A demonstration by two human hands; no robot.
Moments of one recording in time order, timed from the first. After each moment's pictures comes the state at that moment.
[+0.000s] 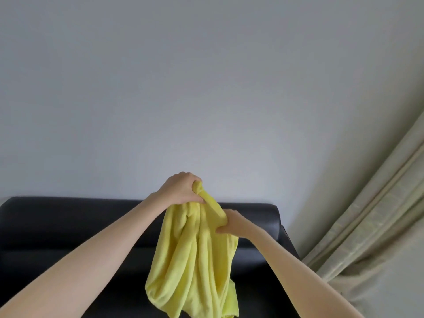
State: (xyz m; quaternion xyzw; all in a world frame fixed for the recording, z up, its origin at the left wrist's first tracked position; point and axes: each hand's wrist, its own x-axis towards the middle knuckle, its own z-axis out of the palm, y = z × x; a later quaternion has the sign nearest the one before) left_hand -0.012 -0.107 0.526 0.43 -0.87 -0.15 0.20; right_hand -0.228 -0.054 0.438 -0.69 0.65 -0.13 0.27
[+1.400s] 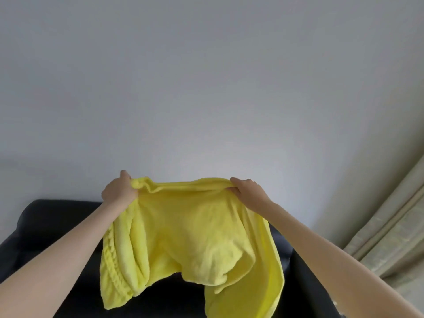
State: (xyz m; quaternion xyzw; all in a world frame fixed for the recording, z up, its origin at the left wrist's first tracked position) left_hand 0.134 -0.128 0.521 0.76 -0.61 -0.11 0.20; right_hand -0.218 -0.092 0.531 -0.76 0.63 -0.17 -0.03
